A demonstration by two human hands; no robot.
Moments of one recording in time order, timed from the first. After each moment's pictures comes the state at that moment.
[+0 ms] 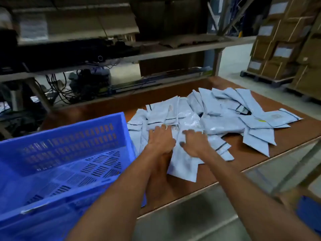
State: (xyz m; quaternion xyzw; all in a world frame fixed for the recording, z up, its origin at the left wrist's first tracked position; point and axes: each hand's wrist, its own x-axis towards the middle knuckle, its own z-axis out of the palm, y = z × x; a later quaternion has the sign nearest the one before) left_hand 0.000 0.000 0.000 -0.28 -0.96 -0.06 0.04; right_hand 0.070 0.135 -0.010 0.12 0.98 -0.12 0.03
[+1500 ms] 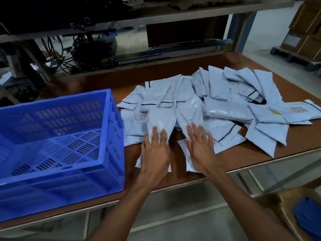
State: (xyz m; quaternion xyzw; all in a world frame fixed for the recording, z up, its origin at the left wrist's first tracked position) left_hand 0.090 0.030 -0.065 -0.14 -0.98 -0.10 0.07; right_hand 0.098 0.205 -0.102 0.03 0.98 -0.17 -0.13
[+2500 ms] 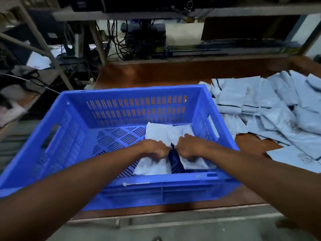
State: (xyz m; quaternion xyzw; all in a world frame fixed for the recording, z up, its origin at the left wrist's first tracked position) left_hand -0.009 -0.278 -0.004 -0.13 -0.91 0.03 -0.40; right_hand -0.006 -0.148 -0.006 -0.13 0.93 0.08 0.33
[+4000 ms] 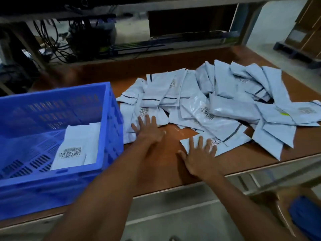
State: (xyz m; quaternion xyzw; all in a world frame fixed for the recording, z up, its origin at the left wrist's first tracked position) left_hand -0.029 0.021 -0.075 -0.04 -0.98 -0.05 -0.19; right_hand 0.094 0.177 -0.111 0.15 0.98 -0.07 0.13
